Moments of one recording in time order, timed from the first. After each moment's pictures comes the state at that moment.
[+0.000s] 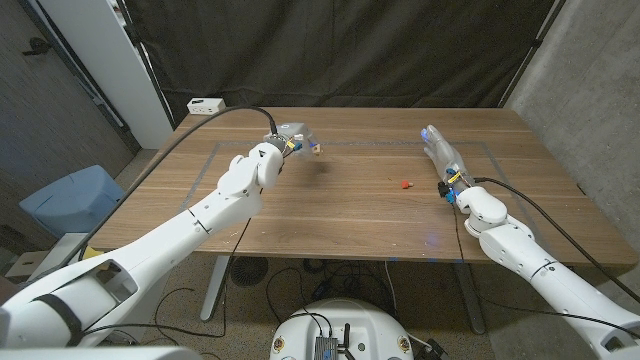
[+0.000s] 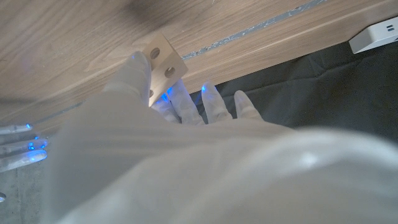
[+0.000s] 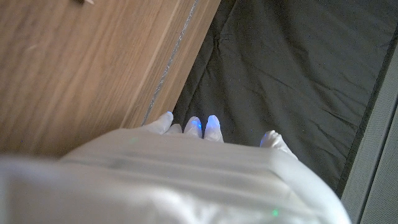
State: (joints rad) left arm 0.63 0.64 0.73 -1.84 0.75 0.53 -0.14; left_hand 1.01 -0.07 0.39 -0.14 0.18 0.84 -0.21 0.25 0.19 0.84 -0.22 0.38 0.38 0.47 -0.05 0.25 0.19 0.19 0.18 0.20 0.17; right arm -0.97 -0.64 -0.35 -1.51 0.53 0.20 -0.14; right_hand 0.25 0.10 0.17 -0.02 0.21 0.19 -0.13 0.19 0.17 0.08 -0.07 0.19 0.18 -0.12 -0.04 0.19 0.18 0.04 -0.03 0.19 0.16
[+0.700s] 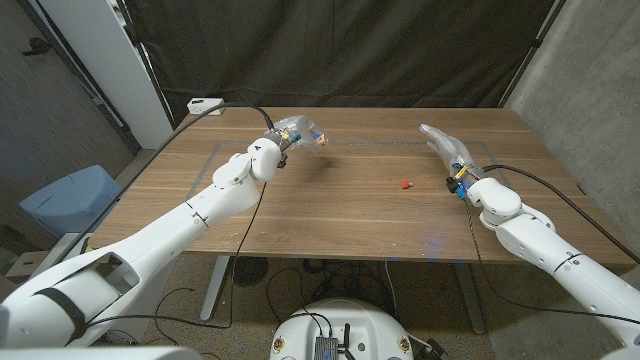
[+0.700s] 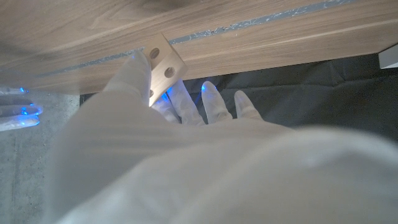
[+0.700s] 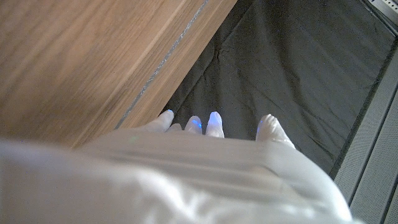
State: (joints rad) left arm 0.61 0.63 0.70 -1.77 0.52 0.43 0.00; left_hand 1.02 -0.07 0.38 -0.15 0.18 0.84 -0.21 0.23 0.19 0.84 -0.22 0.38 0.39 0.47 -0.05 0.24 0.19 0.19 0.18 0.20 0.17; right arm -0.98 -0.75 -0.34 -1.60 0.45 0.14 -0.12; right_hand 0.37 0.11 0.24 -0.12 0.22 0.22 -0.11 0.19 0.18 0.08 -0.07 0.19 0.18 -0.11 -0.03 0.19 0.18 0.06 -0.03 0.19 0.16
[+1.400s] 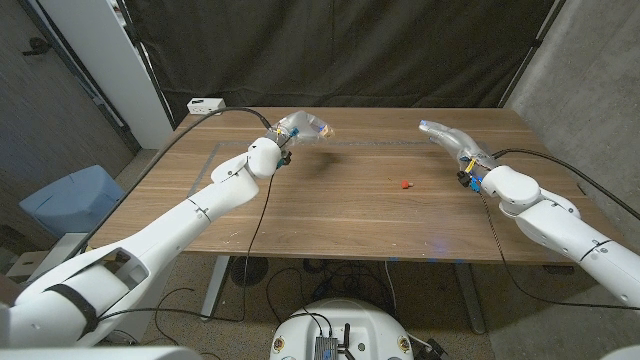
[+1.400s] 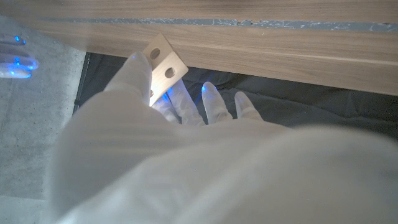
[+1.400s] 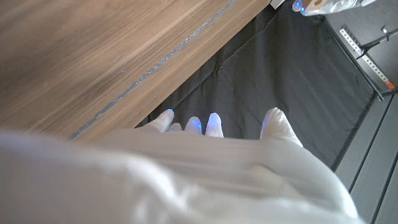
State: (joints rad) left arm 0.59 0.58 0.66 -1.65 0.28 0.29 0.11; left_hand 1.02 -0.07 0.37 -0.15 0.18 0.84 -0.21 0.23 0.19 0.84 -0.23 0.37 0.39 0.47 -0.05 0.24 0.19 0.18 0.17 0.19 0.17; right arm -0.96 -0.88 -0.33 -1.65 0.39 0.10 -0.03; right_hand 0.42 0.06 0.24 -0.16 0.23 0.19 -0.11 0.19 0.18 0.05 -0.06 0.18 0.18 -0.13 -0.03 0.19 0.18 0.04 -0.04 0.18 0.16
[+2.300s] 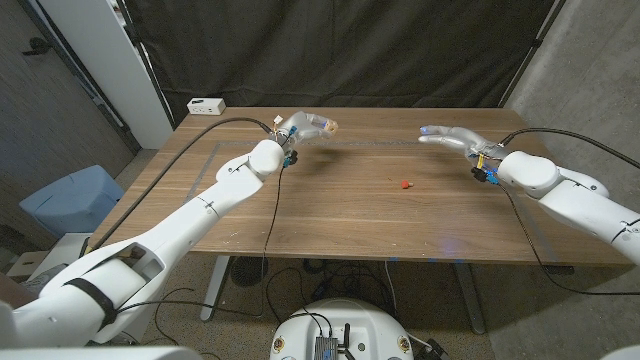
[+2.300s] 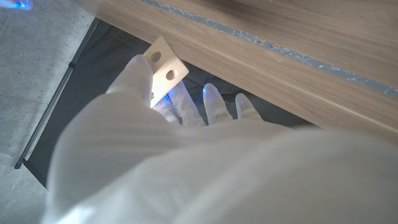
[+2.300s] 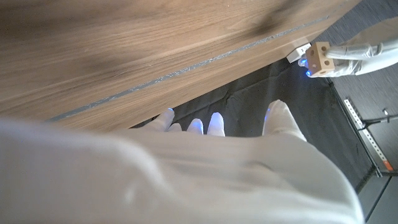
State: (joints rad) left arm 0.57 0.51 0.65 -1.53 0.03 0.21 0.16; left_hand 1.01 -0.05 0.36 -0.14 0.18 0.81 -0.21 0.21 0.19 0.81 -0.23 0.34 0.40 0.43 -0.05 0.23 0.19 0.16 0.17 0.19 0.17; right arm -0.90 -1.04 -0.37 -1.69 0.24 0.01 0.08; right_hand 0.50 0.02 0.26 -0.18 0.22 0.23 -0.16 0.20 0.18 0.04 -0.12 0.19 0.18 -0.13 -0.03 0.19 0.18 0.04 -0.03 0.18 0.16
